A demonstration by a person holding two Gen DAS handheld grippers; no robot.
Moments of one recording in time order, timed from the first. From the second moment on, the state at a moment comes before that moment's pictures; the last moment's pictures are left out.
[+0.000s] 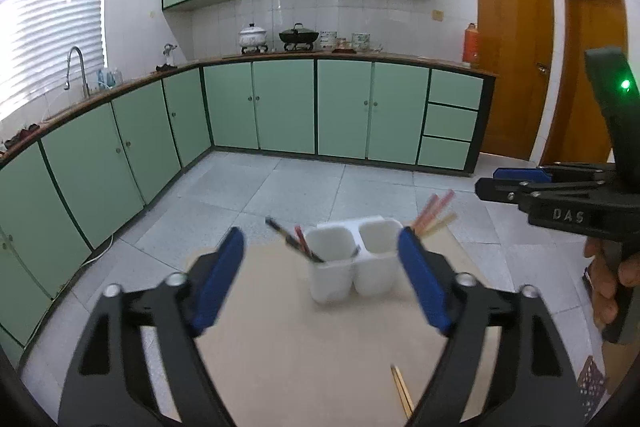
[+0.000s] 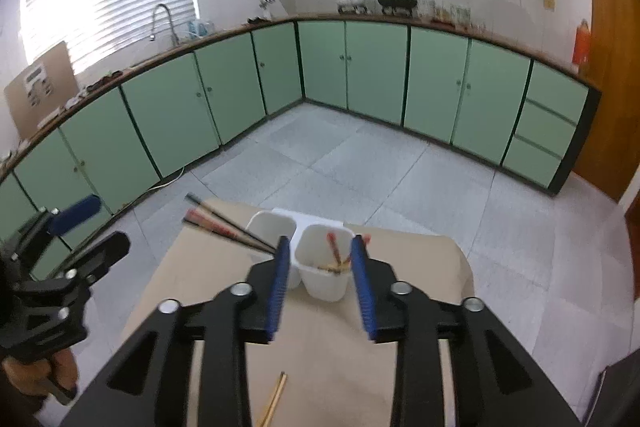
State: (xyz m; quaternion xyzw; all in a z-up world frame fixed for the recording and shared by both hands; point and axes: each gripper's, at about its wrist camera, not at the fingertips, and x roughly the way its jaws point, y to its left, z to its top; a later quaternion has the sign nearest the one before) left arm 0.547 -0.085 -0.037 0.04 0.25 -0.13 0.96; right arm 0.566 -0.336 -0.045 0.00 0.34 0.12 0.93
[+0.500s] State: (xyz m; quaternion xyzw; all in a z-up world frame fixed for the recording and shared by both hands) left arm 0.404 -0.060 -0.060 0.03 0.25 -0.12 0.96; right arm 0.396 -0.323 -0.136 0.01 0.30 0.12 0.95
